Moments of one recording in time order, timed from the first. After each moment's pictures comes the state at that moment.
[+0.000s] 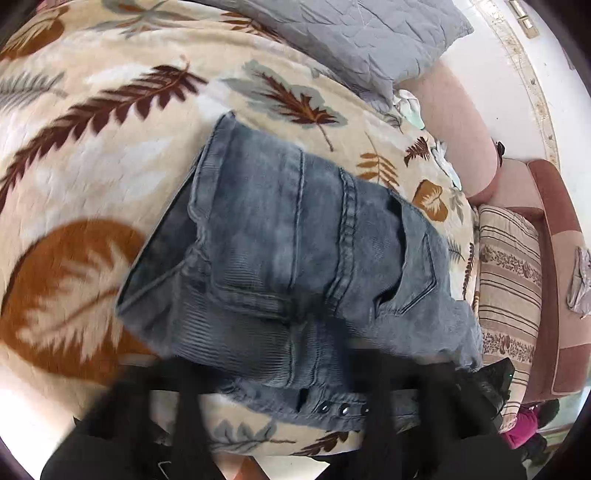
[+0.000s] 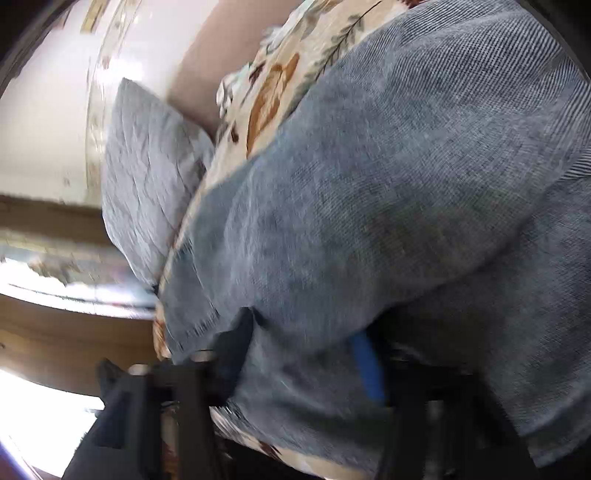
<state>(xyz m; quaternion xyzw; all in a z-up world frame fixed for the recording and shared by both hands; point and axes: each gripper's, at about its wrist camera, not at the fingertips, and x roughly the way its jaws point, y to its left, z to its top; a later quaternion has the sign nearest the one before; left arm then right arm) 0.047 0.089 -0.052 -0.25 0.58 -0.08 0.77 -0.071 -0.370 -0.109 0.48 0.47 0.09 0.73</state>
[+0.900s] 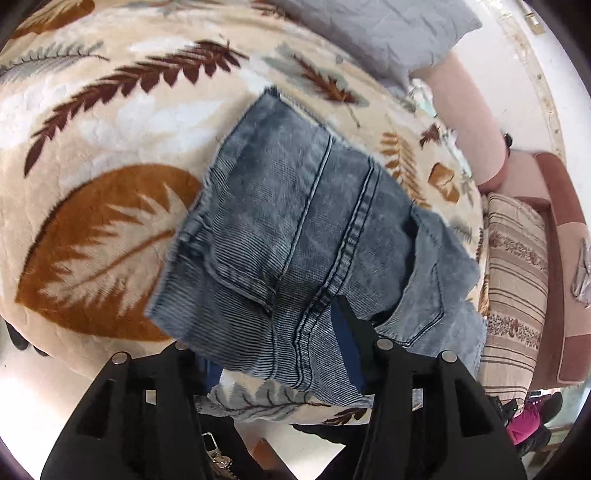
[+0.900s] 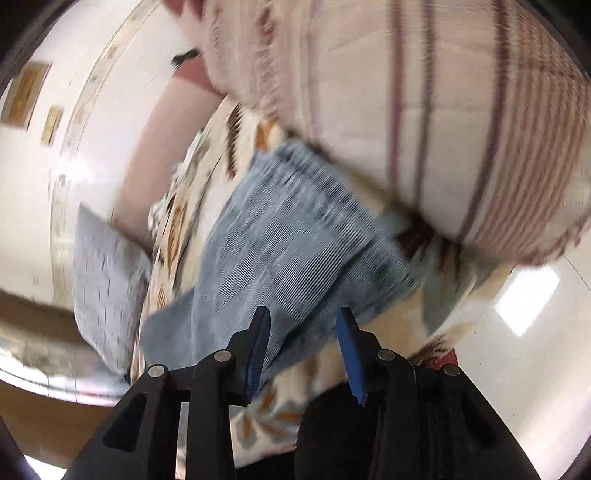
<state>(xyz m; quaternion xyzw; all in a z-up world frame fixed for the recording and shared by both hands) 0.006 0.110 -0.066 -0.24 0.60 -0.07 0.76 -0.228 -0.539 -0.082 0.50 0.39 -0.13 0.76</state>
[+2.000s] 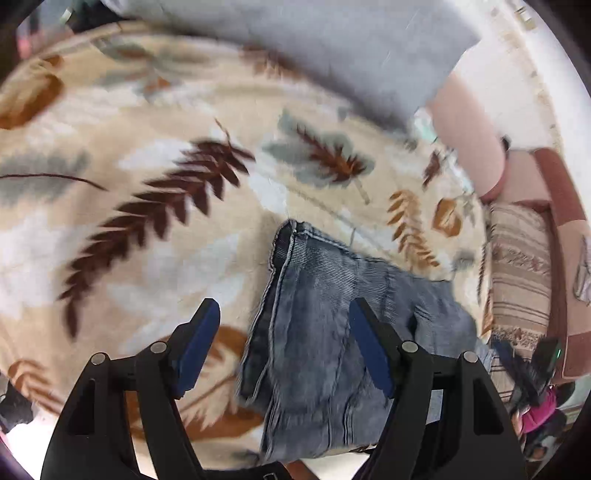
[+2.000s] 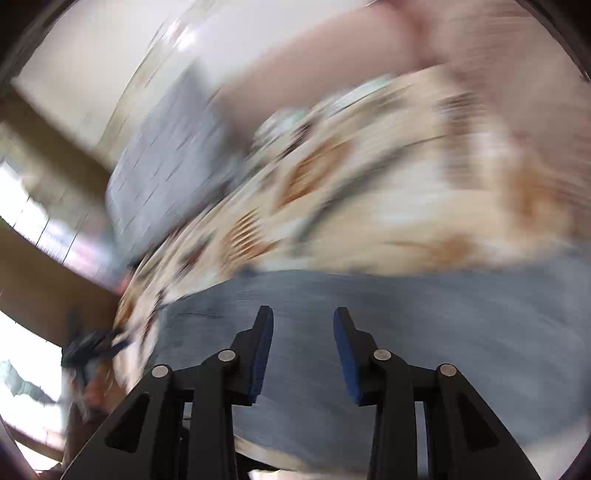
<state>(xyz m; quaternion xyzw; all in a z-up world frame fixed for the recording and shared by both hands) 0.098 0.155 -0.040 -0.19 0.61 -0.09 0.77 0.007 -0.338 -0.012 0.28 0.48 0.13 0.82</state>
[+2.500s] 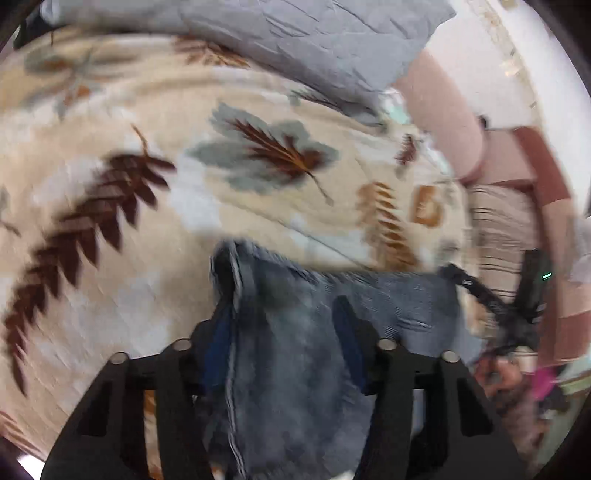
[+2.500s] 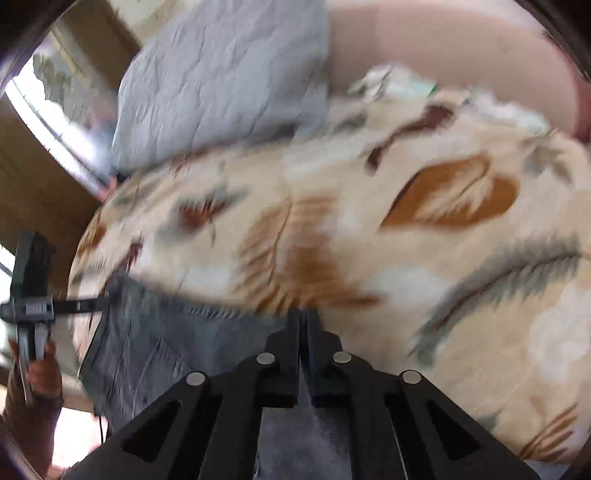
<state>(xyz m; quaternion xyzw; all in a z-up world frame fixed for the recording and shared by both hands) 0.124 0.114 -0.049 -0.17 0.59 -0.14 0.78 0.111 -0.243 -0.044 0.10 0.52 0.16 0.83</state>
